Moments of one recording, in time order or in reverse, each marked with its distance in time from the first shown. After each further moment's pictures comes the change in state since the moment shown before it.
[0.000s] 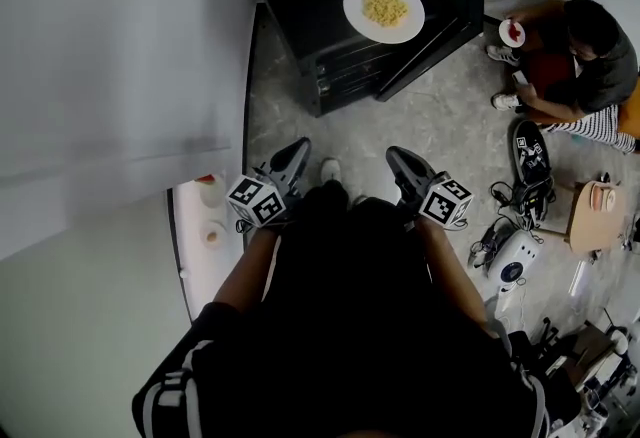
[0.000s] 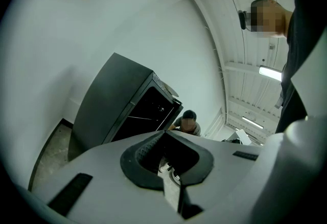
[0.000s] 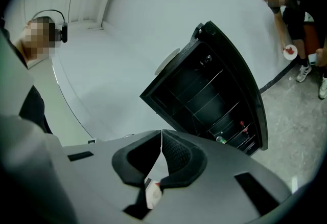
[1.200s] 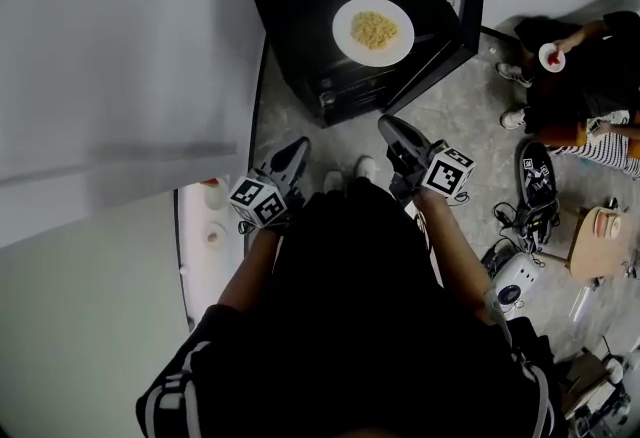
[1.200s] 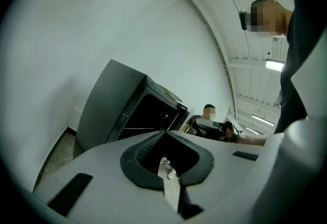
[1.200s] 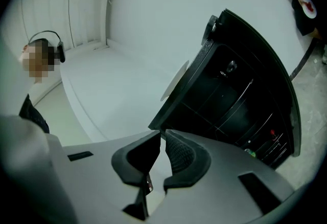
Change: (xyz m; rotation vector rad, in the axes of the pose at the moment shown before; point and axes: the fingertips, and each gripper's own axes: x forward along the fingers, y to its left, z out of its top) left arm 0.044 -0.009 0.029 0.039 -0.045 0.093; right arm 0.055 0.003 0.114 0.100 -0.056 0.250
